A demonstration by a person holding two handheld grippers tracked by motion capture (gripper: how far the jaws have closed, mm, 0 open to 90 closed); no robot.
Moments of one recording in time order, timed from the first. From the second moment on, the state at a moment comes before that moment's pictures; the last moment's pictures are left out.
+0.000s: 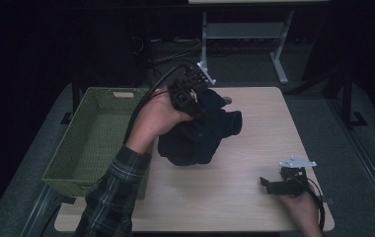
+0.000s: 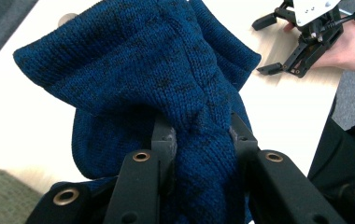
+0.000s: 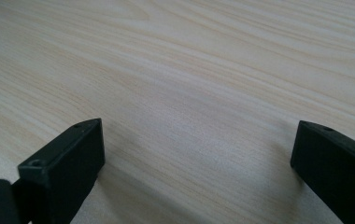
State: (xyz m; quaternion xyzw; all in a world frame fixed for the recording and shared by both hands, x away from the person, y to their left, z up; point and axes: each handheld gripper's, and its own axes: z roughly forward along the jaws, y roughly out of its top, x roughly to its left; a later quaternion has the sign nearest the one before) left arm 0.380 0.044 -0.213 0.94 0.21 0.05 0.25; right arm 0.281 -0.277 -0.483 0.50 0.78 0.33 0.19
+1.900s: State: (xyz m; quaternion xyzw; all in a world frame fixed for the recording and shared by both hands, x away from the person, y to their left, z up) left arm 0.422 -0.031 -0.409 0.95 0.23 -0.06 0.20; right arm 0.281 -0.277 -0.483 0.50 0.78 0.33 0.19
